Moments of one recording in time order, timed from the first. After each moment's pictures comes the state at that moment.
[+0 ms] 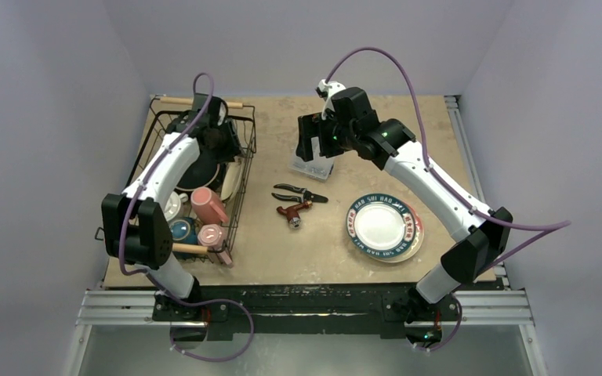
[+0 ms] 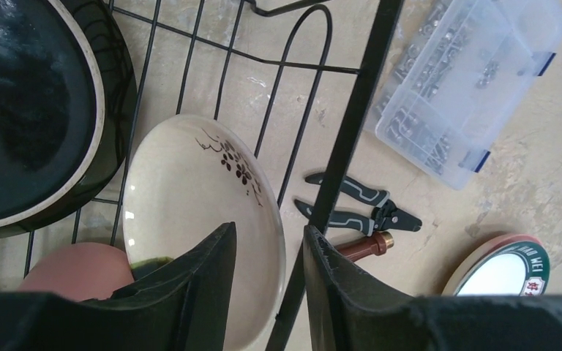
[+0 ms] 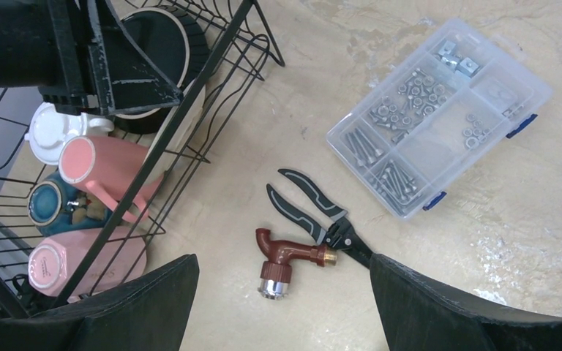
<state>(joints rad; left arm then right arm) -0.18 1.63 1.44 -0.75 0.10 -0.54 0.65 1.59 1.68 -0.73 -0.04 0.32</state>
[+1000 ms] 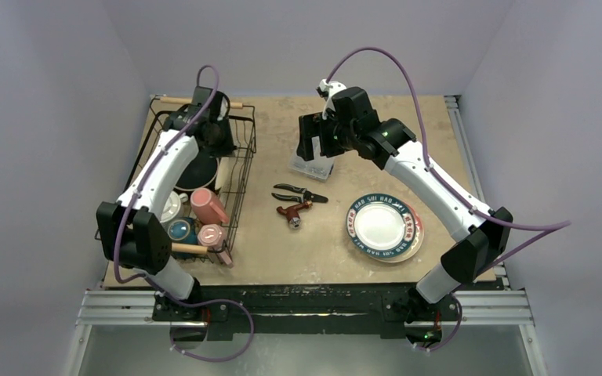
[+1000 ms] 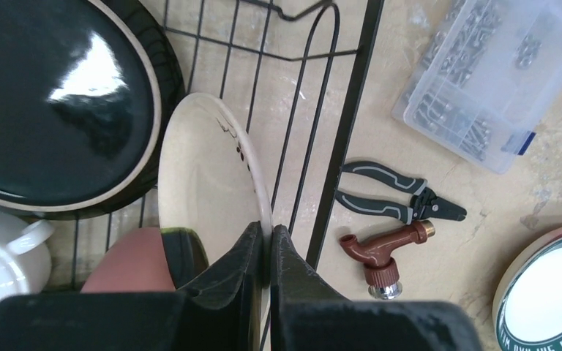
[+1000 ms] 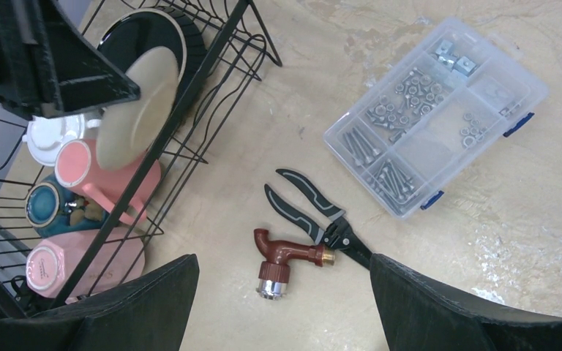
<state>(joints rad) -0.22 1.63 1.51 -0.87 -0.01 -0.40 0.65 1.59 1.68 -0.73 -0.04 0.32</state>
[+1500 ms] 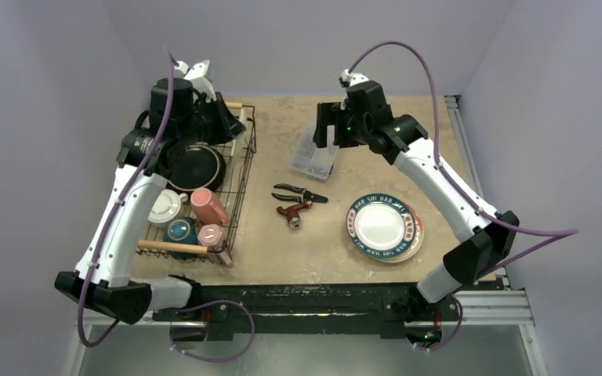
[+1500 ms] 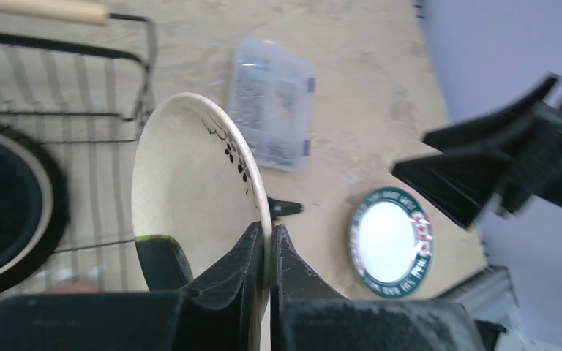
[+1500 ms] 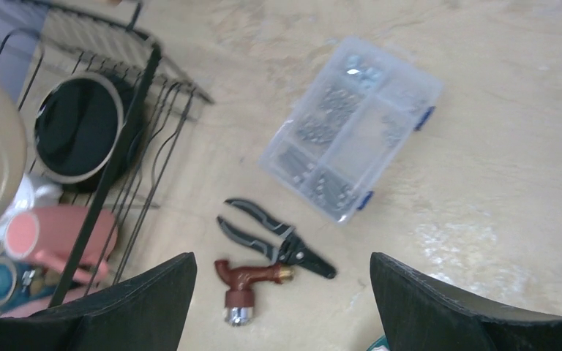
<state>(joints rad) -0.28 1.30 1.62 -0.82 0.15 -0.43 0.59 1.57 1.68 -0.74 0.04 0.37</state>
